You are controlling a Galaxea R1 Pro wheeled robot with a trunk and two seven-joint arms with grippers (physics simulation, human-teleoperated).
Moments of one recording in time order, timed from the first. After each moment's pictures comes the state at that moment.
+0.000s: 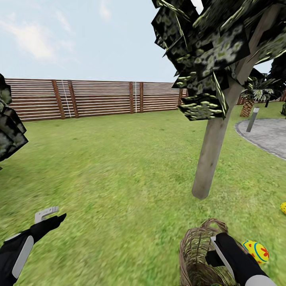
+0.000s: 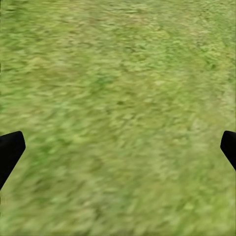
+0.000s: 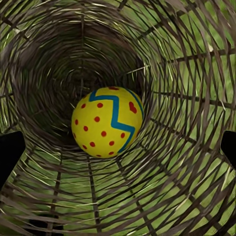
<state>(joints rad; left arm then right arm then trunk) -0.35 0.26 0.32 -1.04 0.28 0.44 -0.15 -0.48 -0.18 0.10 -0.71 0.02 0.92 -0.01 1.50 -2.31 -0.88</state>
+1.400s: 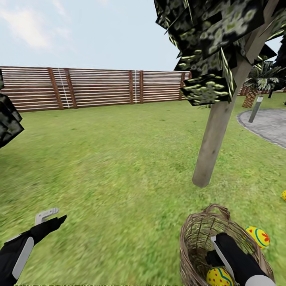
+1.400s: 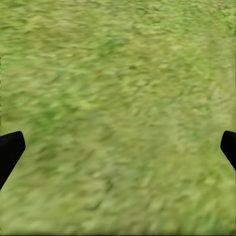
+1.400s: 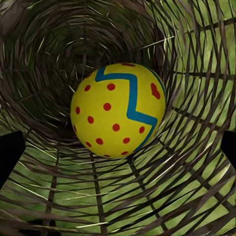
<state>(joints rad) -0.35 0.26 0.31 -1.02 0.28 0.45 -0.15 -0.48 -0.18 0.10 -0.71 0.02 0.92 -0.01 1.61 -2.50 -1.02</state>
